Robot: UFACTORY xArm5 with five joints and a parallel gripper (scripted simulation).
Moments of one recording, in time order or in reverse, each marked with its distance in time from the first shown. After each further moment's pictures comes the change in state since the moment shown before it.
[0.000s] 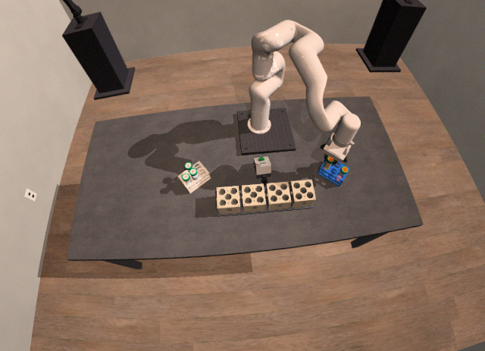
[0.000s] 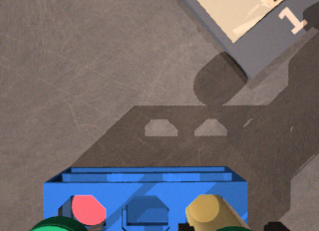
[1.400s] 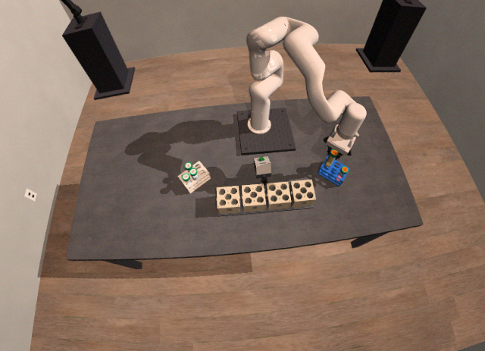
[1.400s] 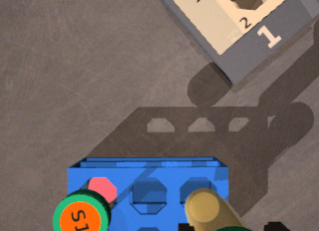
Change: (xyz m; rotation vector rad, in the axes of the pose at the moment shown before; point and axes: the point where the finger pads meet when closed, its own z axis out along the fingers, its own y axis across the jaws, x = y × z) arm 0.001 0.000 -0.056 0.001 0.000 0.000
